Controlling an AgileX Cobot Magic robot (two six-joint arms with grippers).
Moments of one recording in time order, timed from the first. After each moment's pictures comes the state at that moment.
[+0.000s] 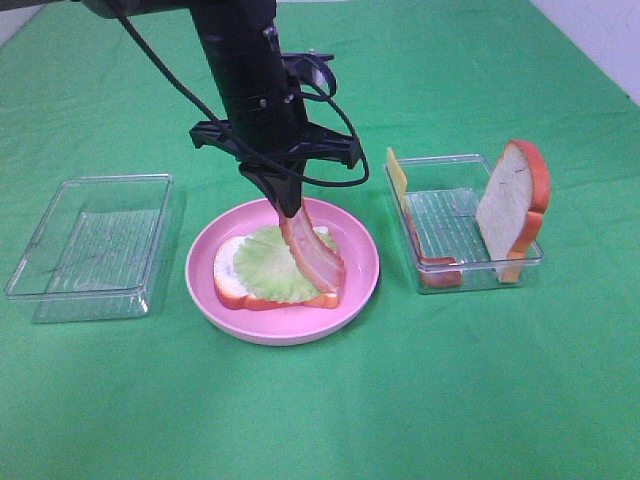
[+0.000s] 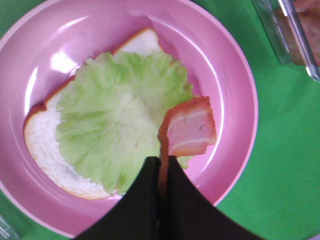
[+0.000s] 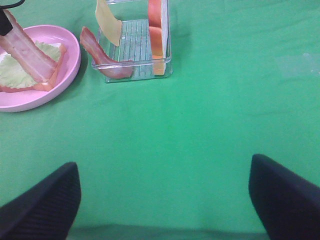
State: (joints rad) left arm -0.59 2.26 -1.98 -0.16 1.21 -0.15; right arm 0.04 0.00 -0.46 0.08 1.11 -0.01
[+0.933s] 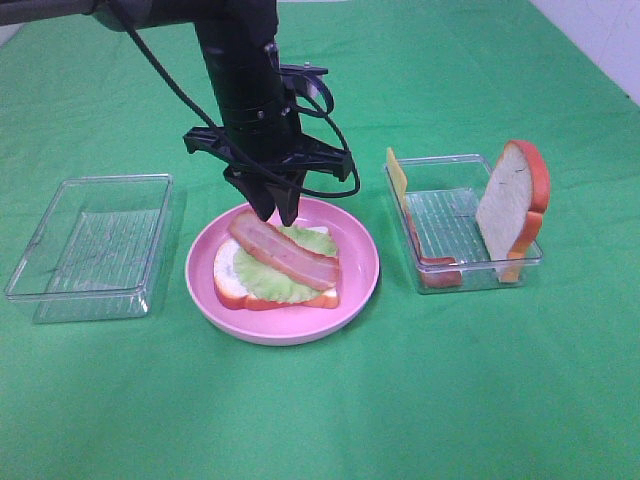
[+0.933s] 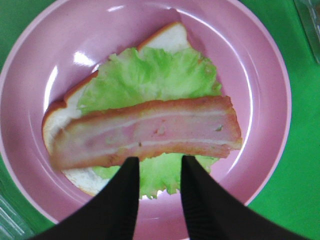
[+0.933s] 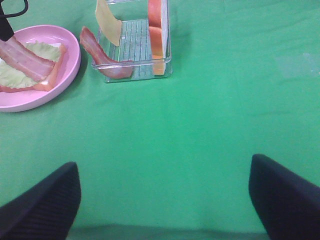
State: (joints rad) left arm -0.59 2.28 -1.98 -0.11 1.22 -0.17; right arm 0.04 0.00 -0.46 0.08 1.11 -0.01
